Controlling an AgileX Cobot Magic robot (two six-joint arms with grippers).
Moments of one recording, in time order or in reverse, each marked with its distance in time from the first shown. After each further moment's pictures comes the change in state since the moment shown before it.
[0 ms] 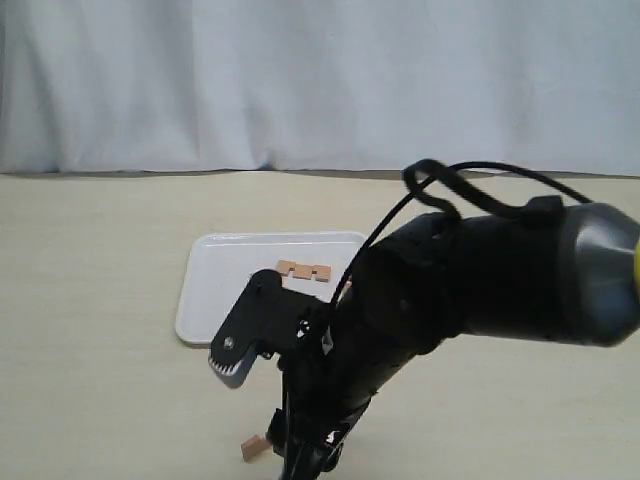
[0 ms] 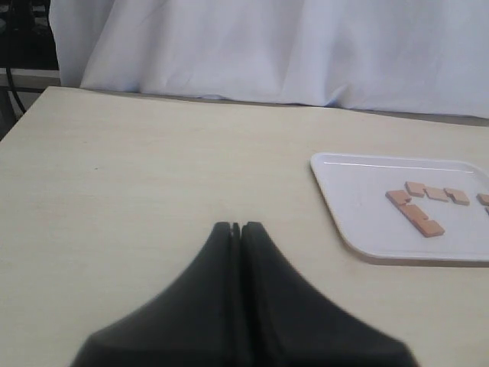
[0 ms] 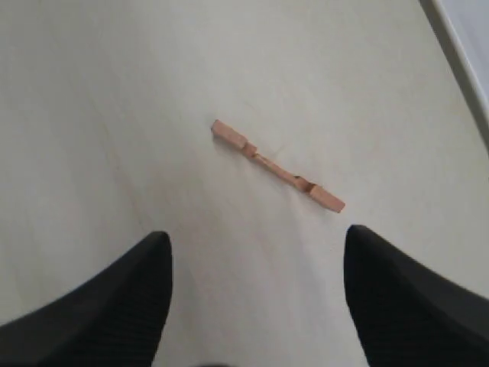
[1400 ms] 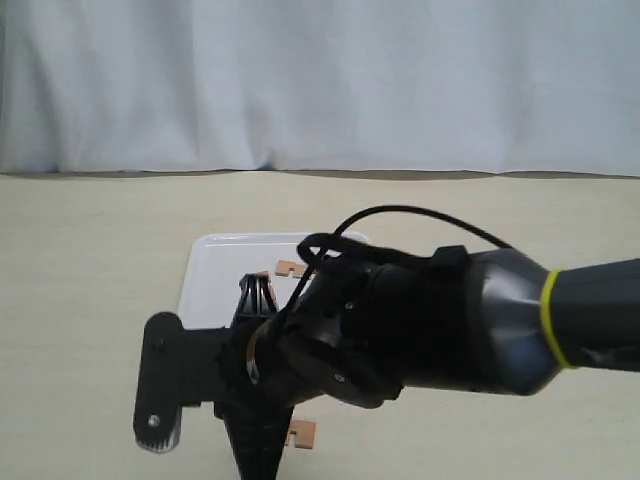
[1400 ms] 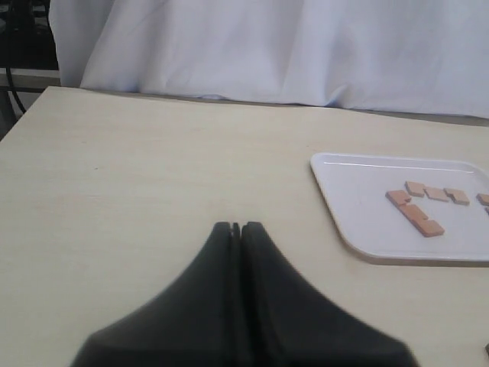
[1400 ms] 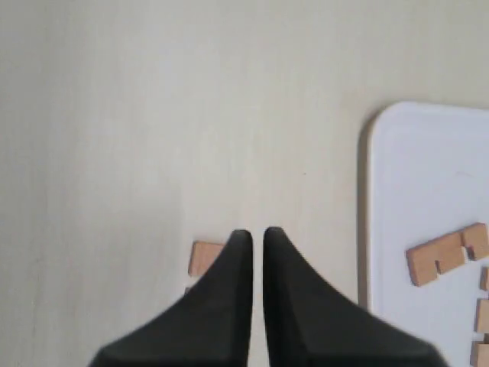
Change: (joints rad) left arm 0.000 0.000 0.000 0.000 0.000 0.000; right arm 0.136 0.082 -0.058 -0.304 -0.231 -0.128
